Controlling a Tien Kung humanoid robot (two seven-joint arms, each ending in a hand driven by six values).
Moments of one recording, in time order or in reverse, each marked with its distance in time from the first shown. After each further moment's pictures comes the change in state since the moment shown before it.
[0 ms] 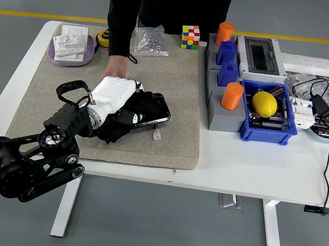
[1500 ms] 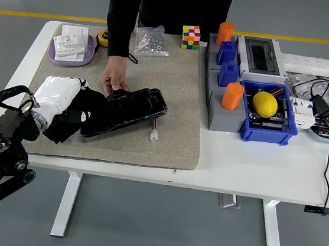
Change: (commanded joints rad) left arm 0.205 0.177 -0.197 -0.096 0.078 0.015 -0.006; right arm -0.010 0.000 0.027 -0.003 -0.009 0.003 -0.002
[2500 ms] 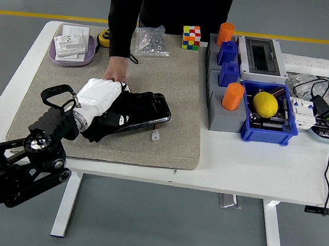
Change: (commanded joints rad) left arm -0.170 -0.163 0.181 0.083 -0.077 -0.010 0.010; right arm 0.016 -0.006 -0.016 0.002 0.000 0.006 -0.001
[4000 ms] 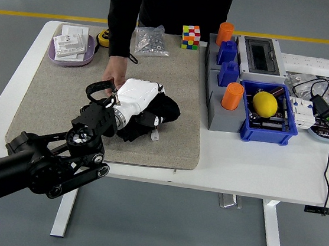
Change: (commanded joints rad) left arm -0.116 -0.172 0.064 0.144 -0.038 -0.003 0.007; right arm 0.006 -0.006 -0.035 0.004 0.007 -0.005 0.000
